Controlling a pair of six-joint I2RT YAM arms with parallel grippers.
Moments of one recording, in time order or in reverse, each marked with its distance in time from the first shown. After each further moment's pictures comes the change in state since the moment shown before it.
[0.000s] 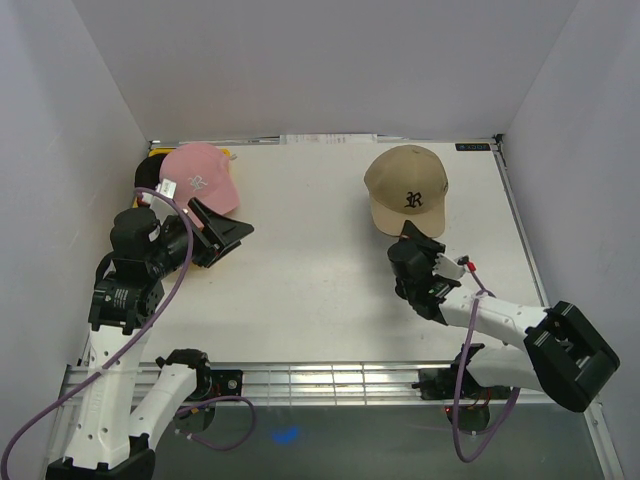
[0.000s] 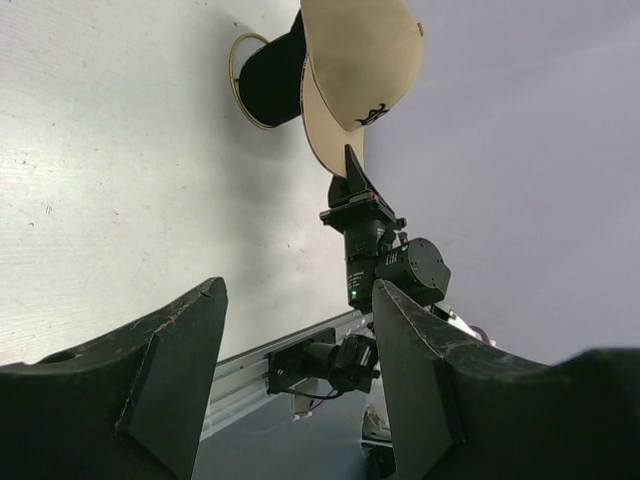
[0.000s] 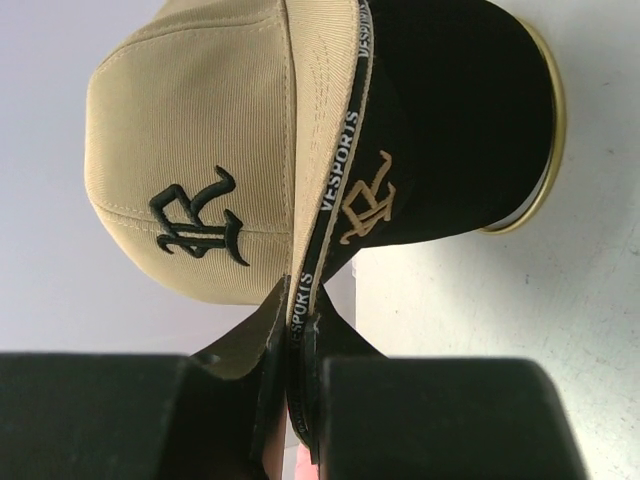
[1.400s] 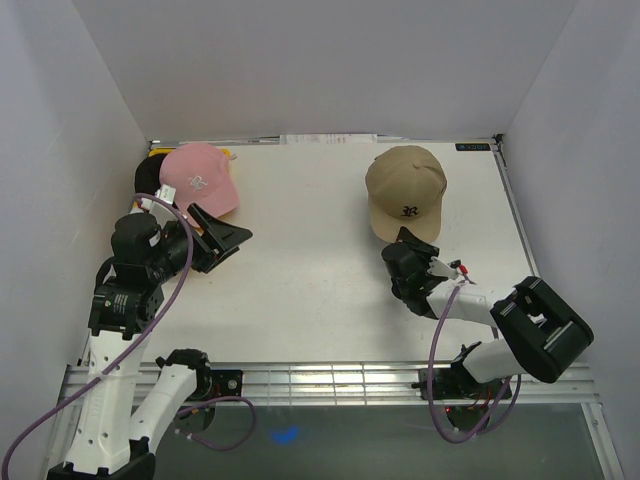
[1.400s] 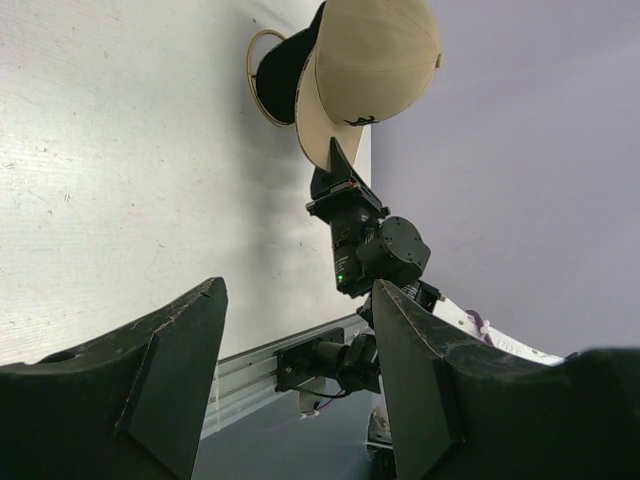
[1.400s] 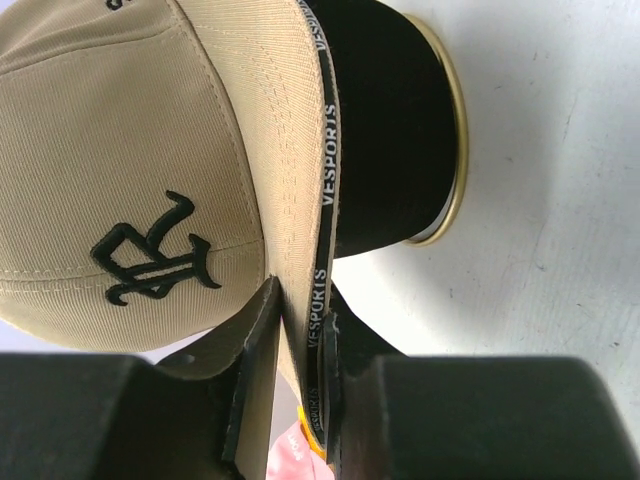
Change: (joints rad) left arm 0.000 -0.026 -0.020 -0.035 -0.026 0.009; right arm -0.041 0.188 -0.021 0.084 -0.074 0.087
